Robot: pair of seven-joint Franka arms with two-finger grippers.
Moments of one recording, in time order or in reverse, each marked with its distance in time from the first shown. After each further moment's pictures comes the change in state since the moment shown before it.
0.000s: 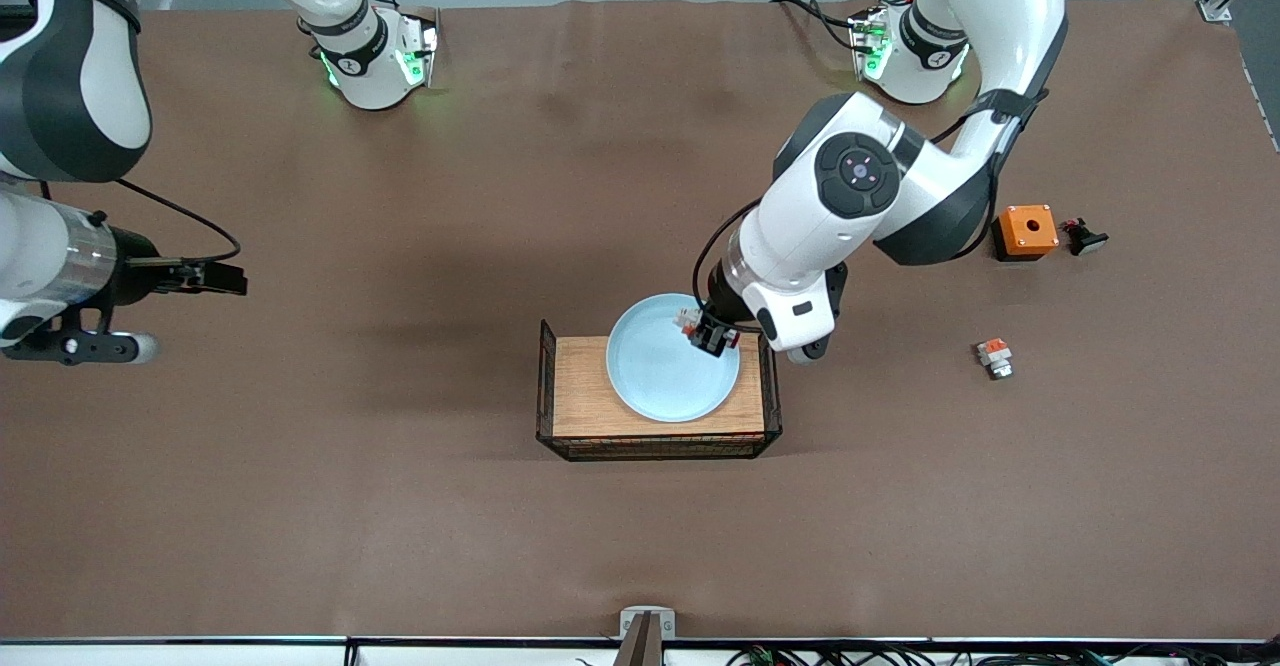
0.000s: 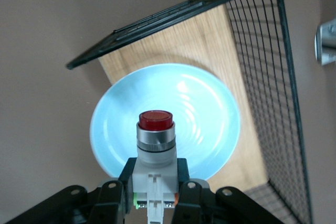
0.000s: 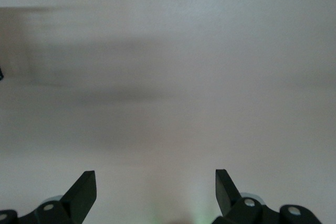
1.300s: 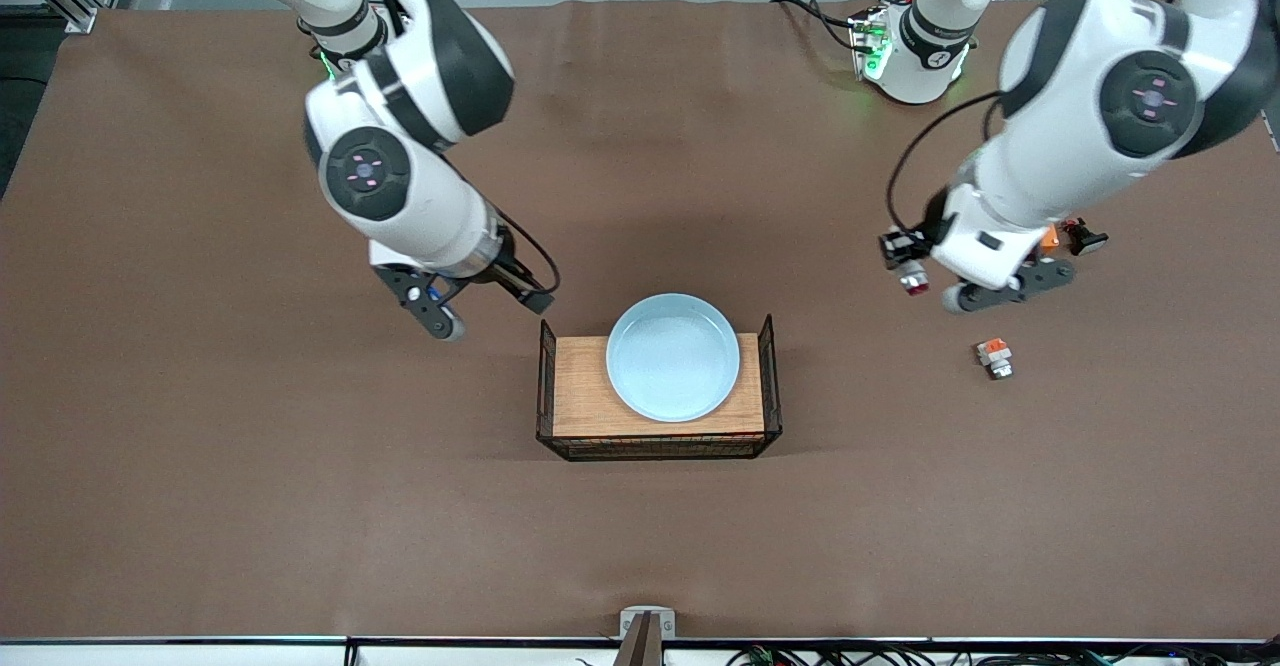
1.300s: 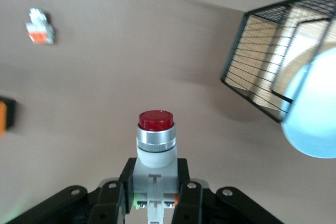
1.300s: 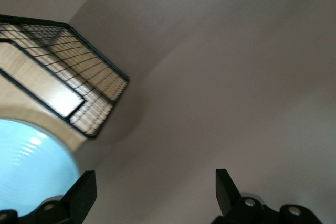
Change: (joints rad) left arm 0.277 -0.423 -0.002 -0.343 -0.064 -0.336 1.136; right arm 0.454 0.114 0.009 -0.014 0.211 0.183 1.134
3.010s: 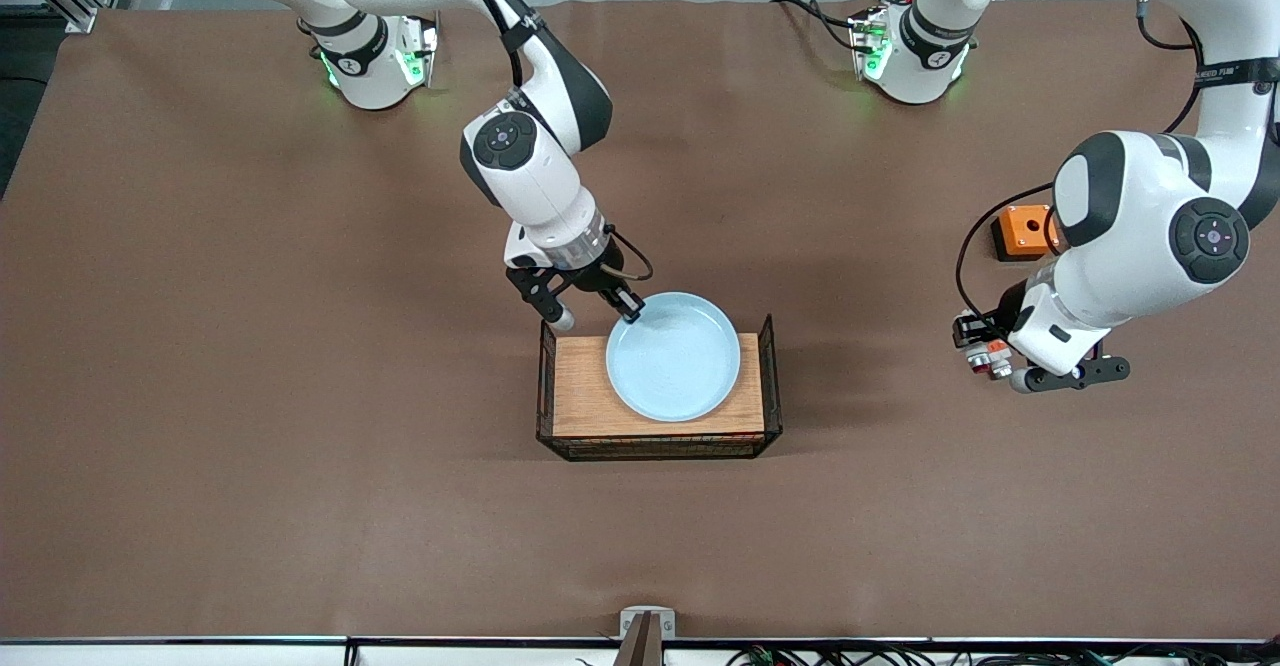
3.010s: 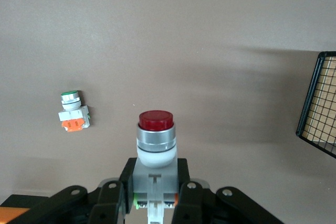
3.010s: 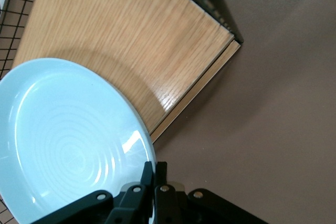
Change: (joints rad) left arm 0.034 0.128 0.248 -0.151 0.009 0.318 0.489; right arm 0.211 0.095 0.025 -0.323 0.000 0.935 0.257
